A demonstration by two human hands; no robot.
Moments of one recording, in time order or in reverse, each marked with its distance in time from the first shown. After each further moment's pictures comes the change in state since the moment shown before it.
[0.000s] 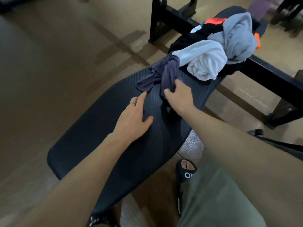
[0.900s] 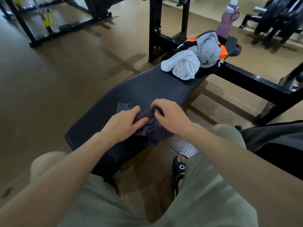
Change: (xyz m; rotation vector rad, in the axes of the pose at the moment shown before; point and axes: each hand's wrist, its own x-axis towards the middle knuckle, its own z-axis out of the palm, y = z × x) left_hand -0.125 0.040 -0.029 0.172 -0.013 0.188; right_hand -0.172 0.011 -0.065 -0.110 -0.123 -0.654
